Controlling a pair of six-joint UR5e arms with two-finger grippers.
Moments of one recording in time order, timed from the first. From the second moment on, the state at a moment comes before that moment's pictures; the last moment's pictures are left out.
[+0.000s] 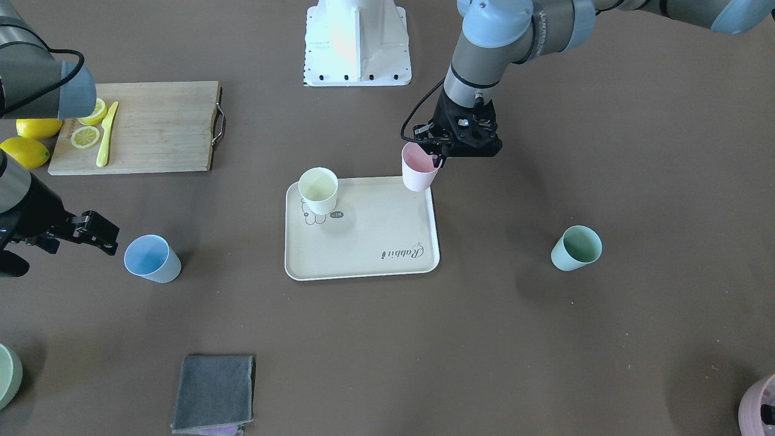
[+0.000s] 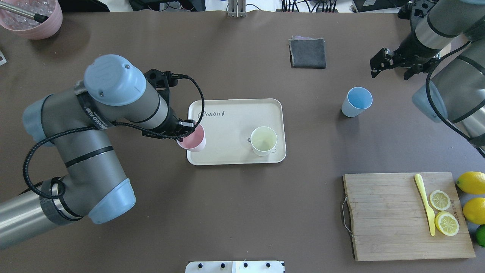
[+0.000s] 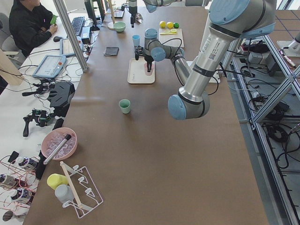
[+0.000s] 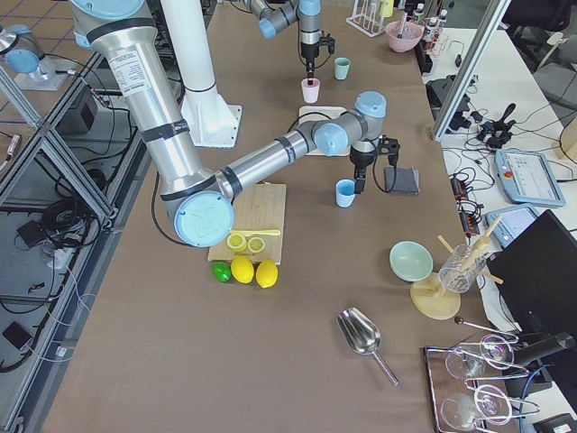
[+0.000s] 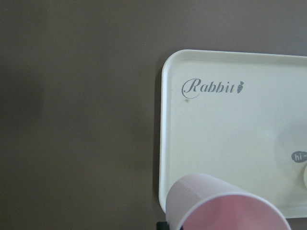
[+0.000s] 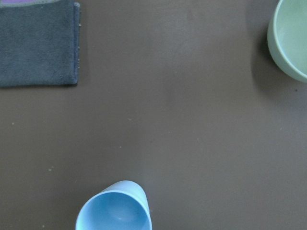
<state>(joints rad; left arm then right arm) -0.59 -2.14 -1.85 -1.56 -1.93 -1.23 1.09 -1.19 1.65 -1.54 2.20 0.74</state>
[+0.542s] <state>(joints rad) -0.53 -2.20 -1.77 -1.57 -1.87 -1.25 1.11 -1.20 1.55 -1.45 2.20 0.72</state>
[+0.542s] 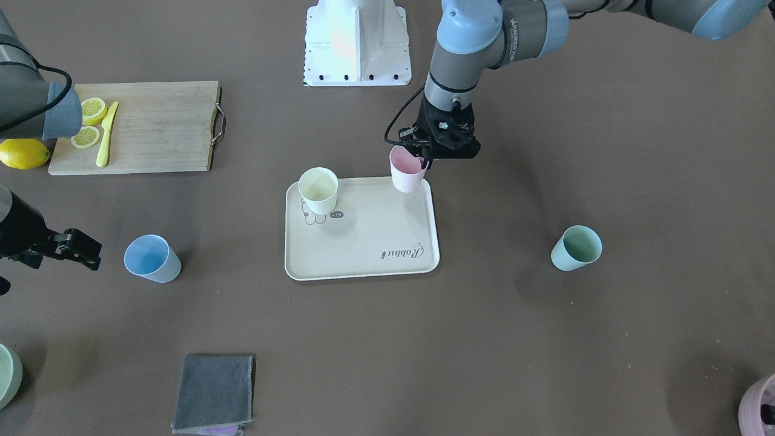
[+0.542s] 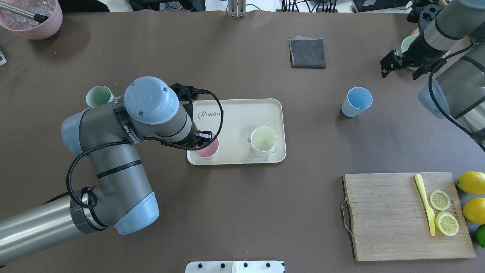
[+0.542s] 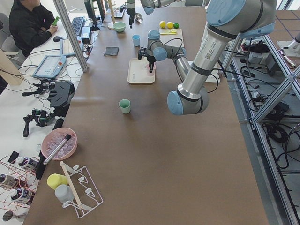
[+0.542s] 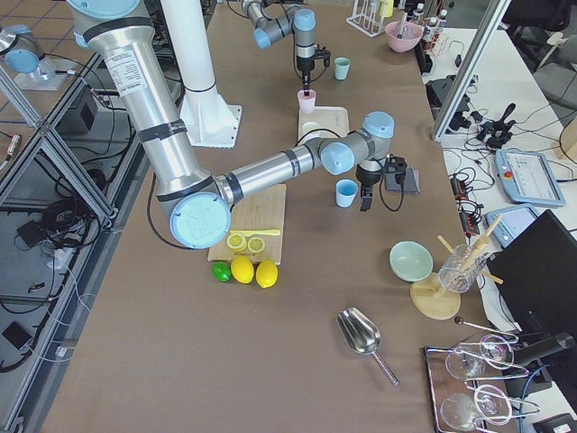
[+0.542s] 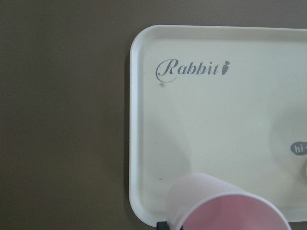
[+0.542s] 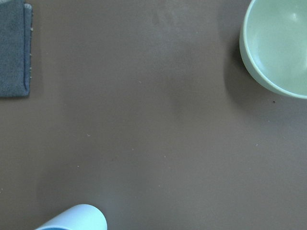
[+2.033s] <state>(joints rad) -0.55 -2.21 -1.69 -1.67 -1.87 -1.23 1.00 -1.23 1.60 -1.41 2.14 0.84</state>
